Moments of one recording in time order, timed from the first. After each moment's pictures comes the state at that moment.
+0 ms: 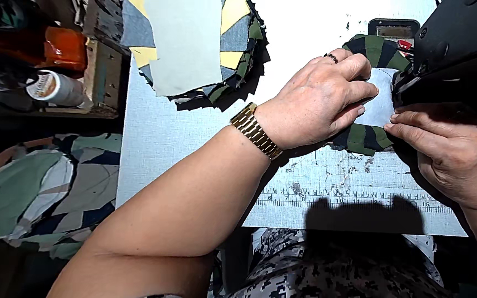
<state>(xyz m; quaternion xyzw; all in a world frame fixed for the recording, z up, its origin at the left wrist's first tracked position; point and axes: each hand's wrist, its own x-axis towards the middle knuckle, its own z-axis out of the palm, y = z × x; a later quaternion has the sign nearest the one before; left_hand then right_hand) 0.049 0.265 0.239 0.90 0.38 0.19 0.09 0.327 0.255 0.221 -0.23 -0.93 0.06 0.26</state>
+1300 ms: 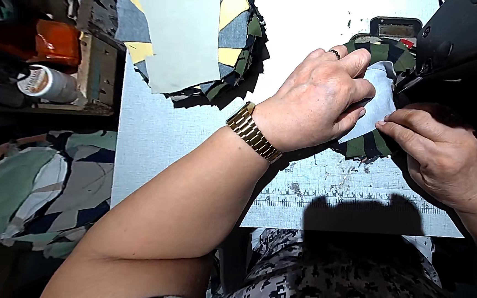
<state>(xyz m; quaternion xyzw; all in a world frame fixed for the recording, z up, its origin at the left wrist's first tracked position) 0.052 0.259 0.249 0.89 0.41 0.16 0.08 0.315 0.252 0.224 -0.22 -0.94 0.04 0.24</state>
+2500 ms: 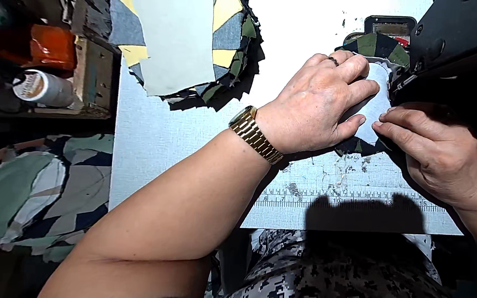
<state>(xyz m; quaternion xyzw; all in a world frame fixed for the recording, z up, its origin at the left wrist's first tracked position) 0.058 0.262 0.238 0.90 0.41 0.16 0.07 0.319 0.253 0.222 -0.21 -0.94 0.06 0.26</state>
